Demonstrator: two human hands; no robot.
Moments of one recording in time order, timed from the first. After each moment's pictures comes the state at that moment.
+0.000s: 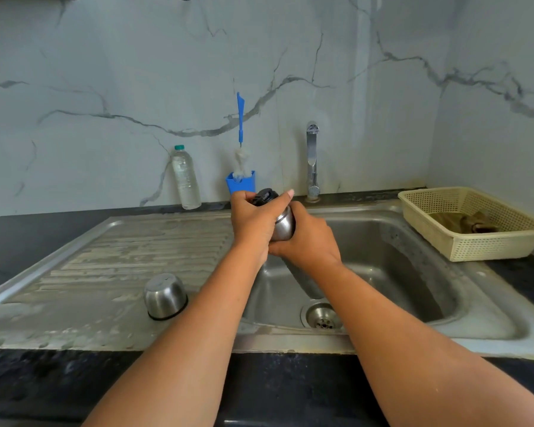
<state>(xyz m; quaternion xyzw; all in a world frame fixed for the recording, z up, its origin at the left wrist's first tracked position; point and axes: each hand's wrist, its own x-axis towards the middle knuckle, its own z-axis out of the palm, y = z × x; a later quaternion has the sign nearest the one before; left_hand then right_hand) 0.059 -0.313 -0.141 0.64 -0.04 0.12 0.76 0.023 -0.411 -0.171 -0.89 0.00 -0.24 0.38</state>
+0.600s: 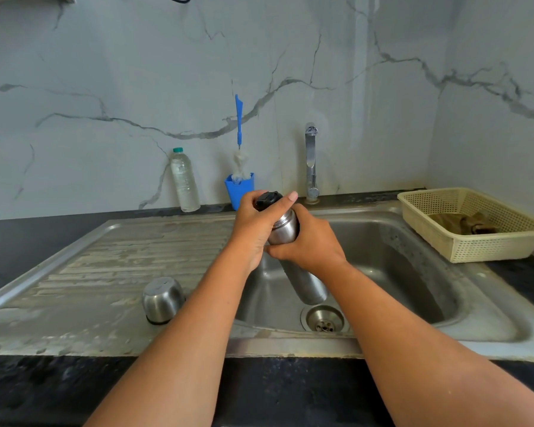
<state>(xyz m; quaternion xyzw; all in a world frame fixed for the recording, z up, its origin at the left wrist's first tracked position) 0.060 -0.303 -0.141 0.64 -0.12 0.02 0.76 0.023 -0.421 -0.171 -0.88 -0.03 -0.23 0.42</state>
